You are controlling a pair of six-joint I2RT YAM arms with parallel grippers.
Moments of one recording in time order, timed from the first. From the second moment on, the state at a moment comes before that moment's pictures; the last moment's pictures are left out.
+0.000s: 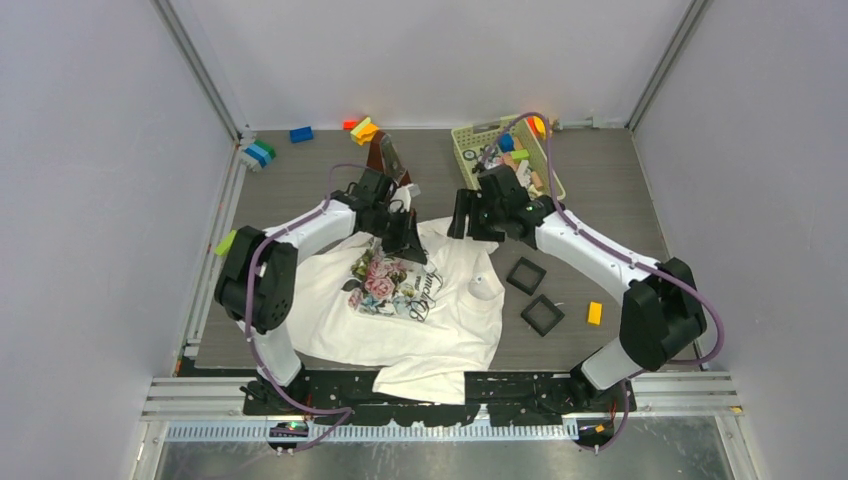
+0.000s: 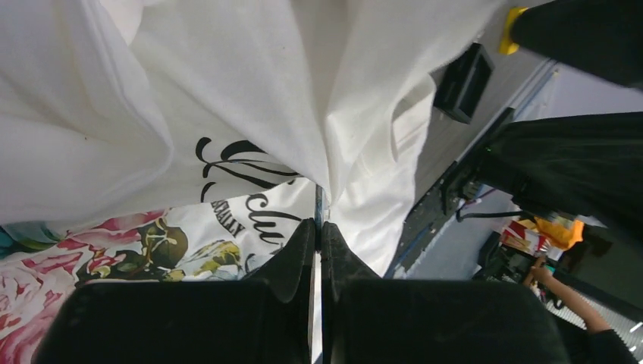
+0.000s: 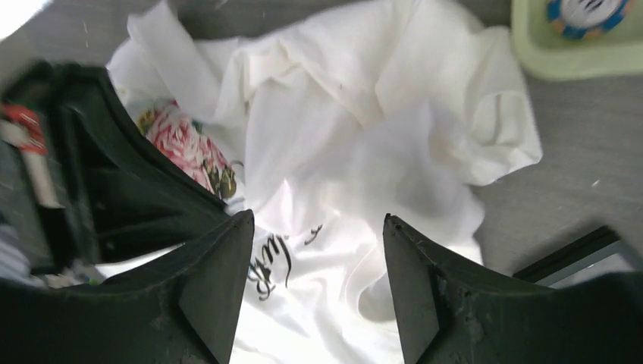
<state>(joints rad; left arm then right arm) -0.48 1.80 1.23 -0.50 0.65 -0.38 0.57 1.56 1.22 -0.48 -0.01 0.55</state>
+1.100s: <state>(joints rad) -0.43 1.65 1.09 -0.27 0.92 -0.63 0.57 1.33 0.75 0.11 -0.39 0.78</state>
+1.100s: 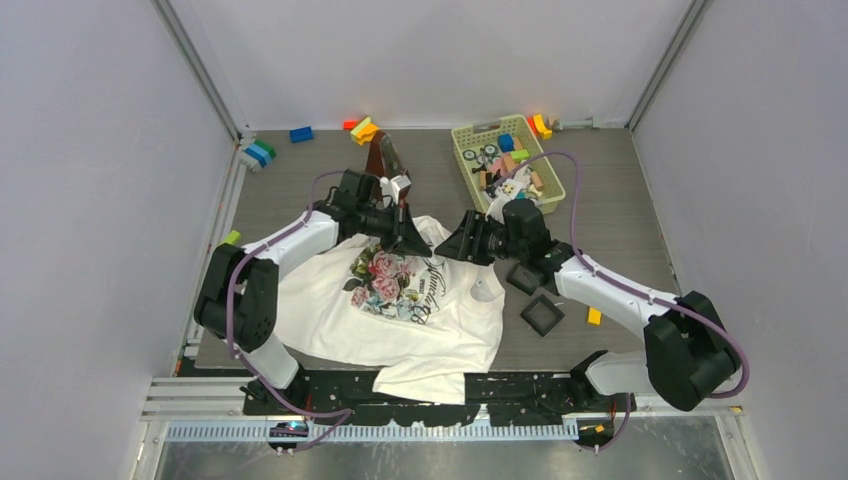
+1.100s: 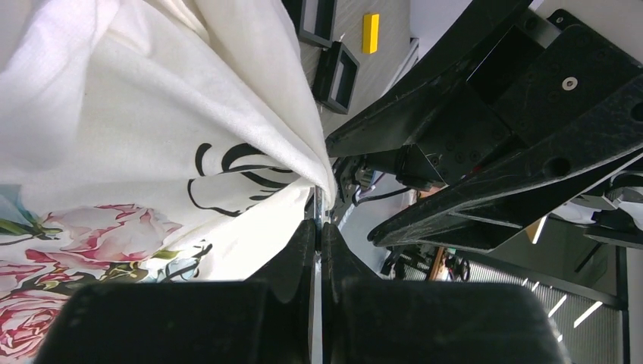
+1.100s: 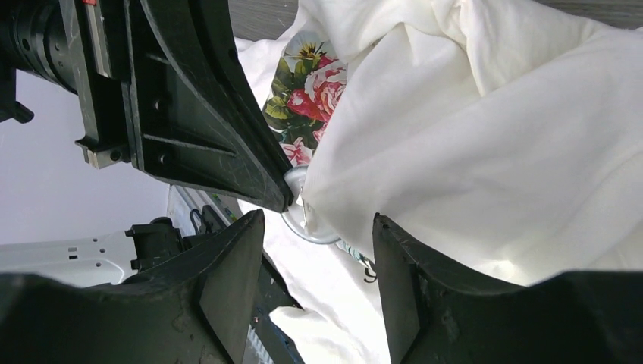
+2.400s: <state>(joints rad) -0.42 1.62 1.06 -0.17 0.99 -0.70 0.57 1.31 0.74 0.13 -0.43 0.79</state>
